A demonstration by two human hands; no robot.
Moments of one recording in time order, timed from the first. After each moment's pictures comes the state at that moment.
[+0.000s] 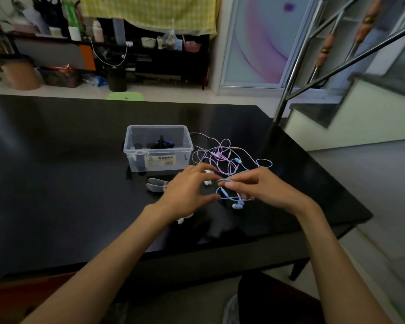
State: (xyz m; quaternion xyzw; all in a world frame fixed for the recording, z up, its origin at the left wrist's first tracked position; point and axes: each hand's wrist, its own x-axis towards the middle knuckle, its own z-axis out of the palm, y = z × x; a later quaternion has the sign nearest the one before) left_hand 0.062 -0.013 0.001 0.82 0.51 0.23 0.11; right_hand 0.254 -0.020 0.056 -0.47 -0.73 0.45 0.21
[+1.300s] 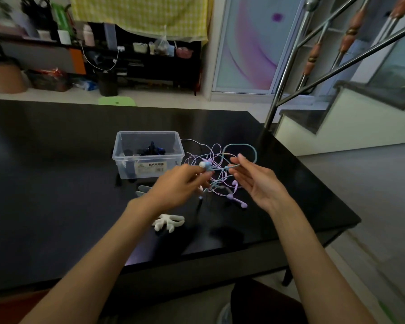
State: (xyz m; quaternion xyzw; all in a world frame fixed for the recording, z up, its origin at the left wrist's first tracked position) left_hand 0.057 0.003 0.018 0.76 0.52 0.29 0.26; right_hand 0.244 -0.001 0.054 -0.49 -0.35 0.60 0.52
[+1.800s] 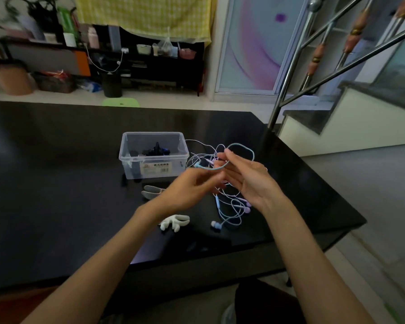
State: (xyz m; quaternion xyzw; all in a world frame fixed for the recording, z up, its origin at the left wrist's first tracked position) left_hand 0.067 -0.008 0.019 0.73 0.40 0.36 0.43; right_hand 0.219 -0.008 0.063 -0.45 -0.42 0.62 0.48
